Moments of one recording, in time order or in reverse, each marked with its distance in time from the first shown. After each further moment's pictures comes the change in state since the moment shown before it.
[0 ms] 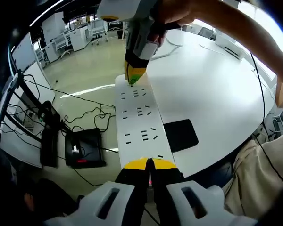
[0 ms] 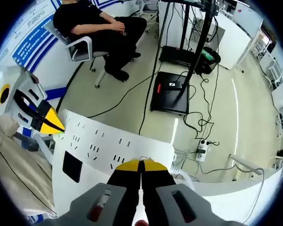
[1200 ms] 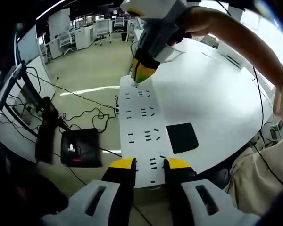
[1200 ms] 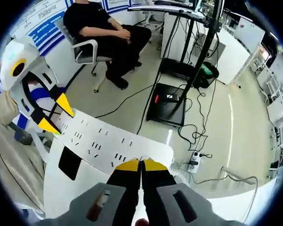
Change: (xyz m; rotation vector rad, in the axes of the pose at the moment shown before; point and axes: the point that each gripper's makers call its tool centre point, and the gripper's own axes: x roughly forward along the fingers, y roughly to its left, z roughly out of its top) left arm -0.003 0.006 0.001 -0.066 -0.044 -0.026; right arm -0.004 0.006 0.002 -0.095 -0.094 -0.056
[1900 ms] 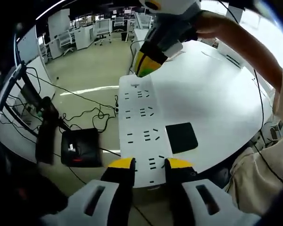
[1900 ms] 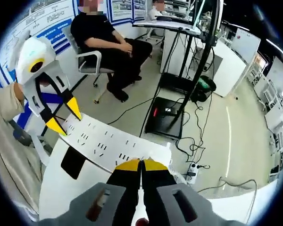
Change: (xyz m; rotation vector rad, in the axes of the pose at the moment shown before) left arm 0.001 0.000 0.000 0.004 0.002 0.002; right arm -0.018 -0.006 0.006 -0.021 -0.133 -0.018
